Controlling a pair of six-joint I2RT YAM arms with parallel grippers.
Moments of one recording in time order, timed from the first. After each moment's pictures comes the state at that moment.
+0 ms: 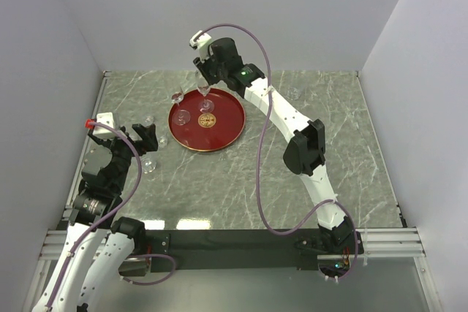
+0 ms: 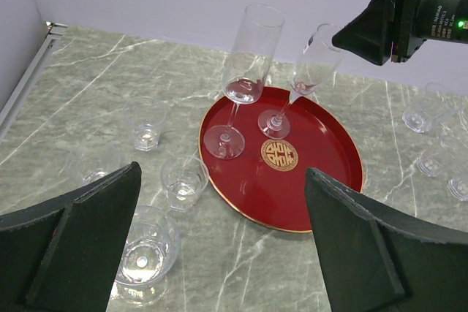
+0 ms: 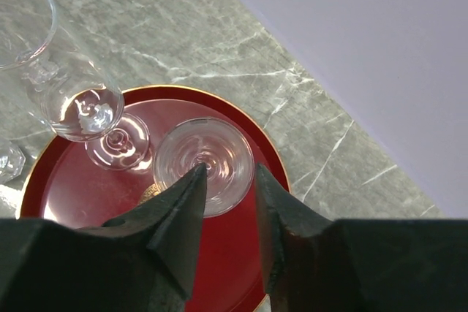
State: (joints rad) left arm -0.26 0.47 0.68 -0.24 -0.23 -0.25; right arm 0.67 2.33 2.42 -0.52 -0.02 -0.24
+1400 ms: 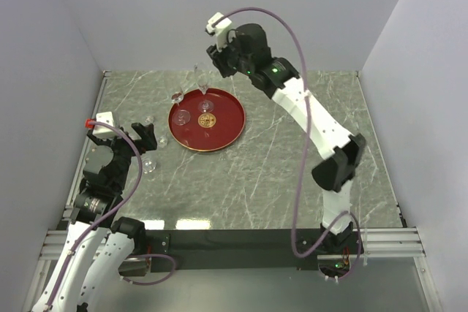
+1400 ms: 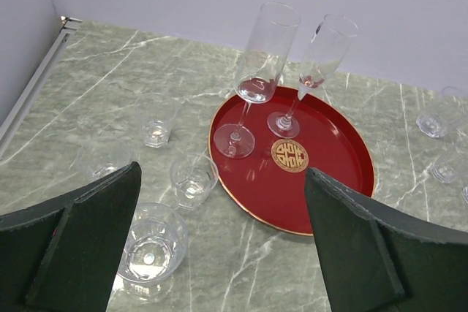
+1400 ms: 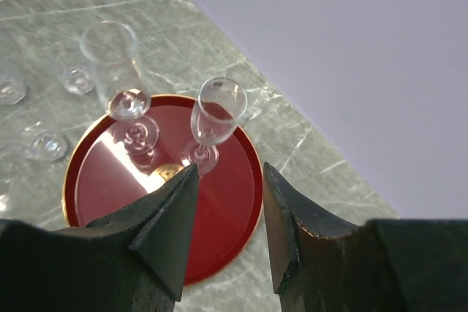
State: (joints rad) left arm -0.26 0.48 0.67 -0.24 -0.27 -0.25; right arm 0.67 1.99 2.24 -0.56 -0.03 -0.28
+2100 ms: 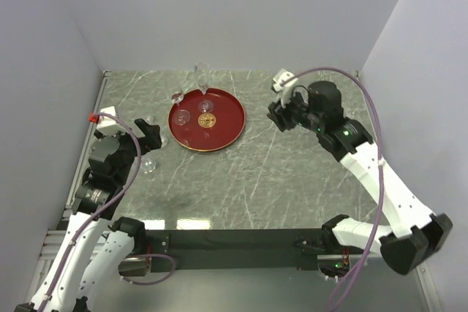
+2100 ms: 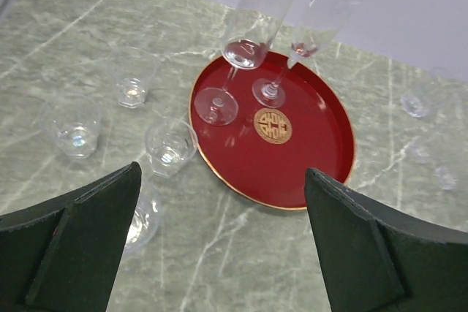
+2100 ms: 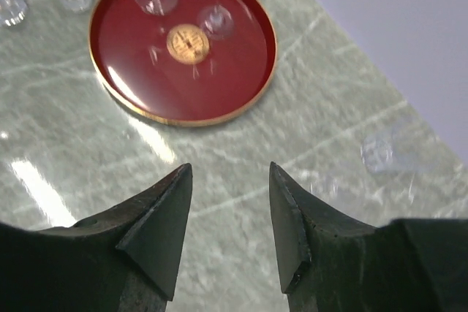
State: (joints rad) left arm -0.26 0.56 0.71 -0.33 -0.24 -0.39; right arm 0.50 1.17 1.26 -0.48 -0.21 -0.34
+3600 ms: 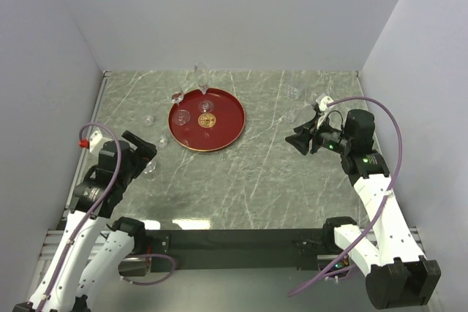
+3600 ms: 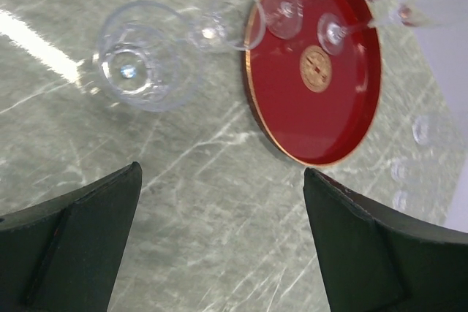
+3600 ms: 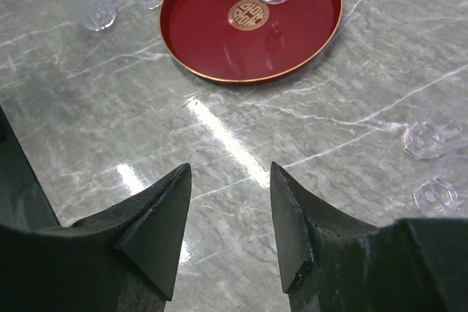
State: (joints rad) left arm -0.26 0.58 0.77 -0.80 -0.32 -0.99; right arm 0.06 0.87 0.81 -0.33 -0.80 -0.16
